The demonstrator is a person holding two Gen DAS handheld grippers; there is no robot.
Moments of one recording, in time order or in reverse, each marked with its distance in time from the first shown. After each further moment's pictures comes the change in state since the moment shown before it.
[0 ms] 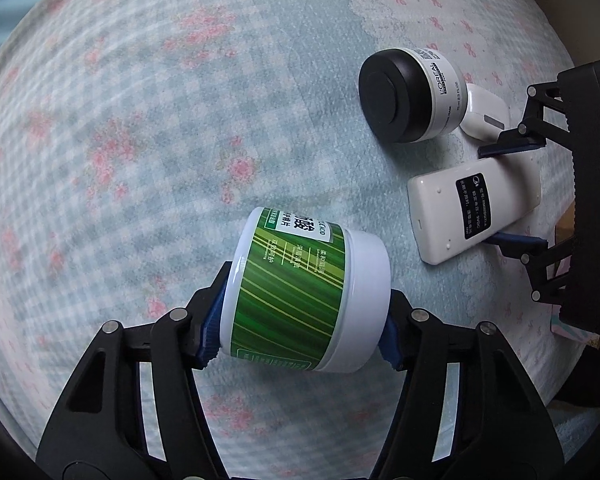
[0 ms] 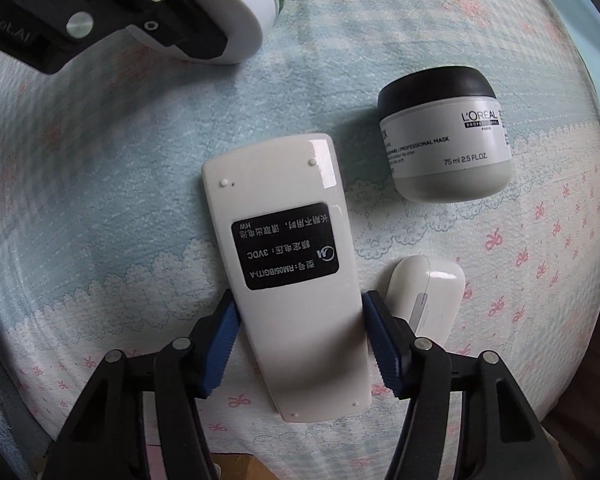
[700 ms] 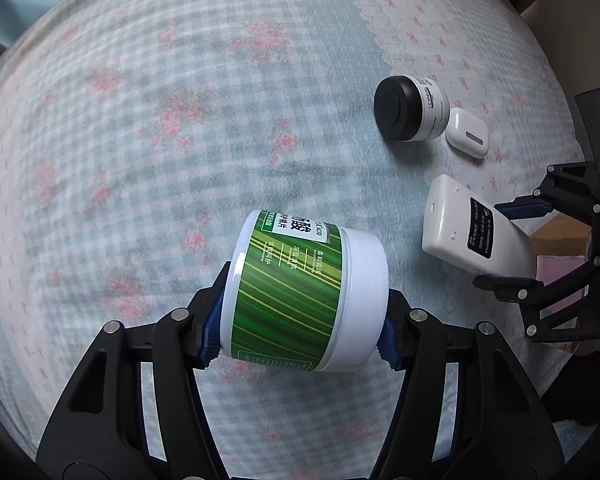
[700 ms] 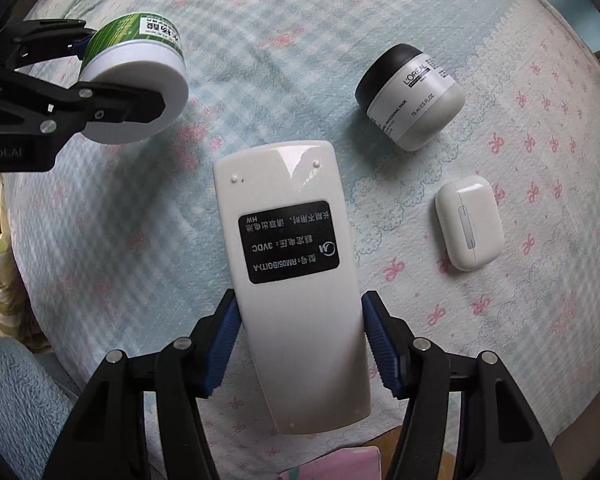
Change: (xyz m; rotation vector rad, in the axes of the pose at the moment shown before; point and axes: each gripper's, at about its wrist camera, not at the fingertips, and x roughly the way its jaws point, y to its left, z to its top) left arm -0.069 0.040 -0.049 -0.136 -0.073 -0.022; right arm -0.058 -0.018 -0.020 0.479 -0.121 0.269
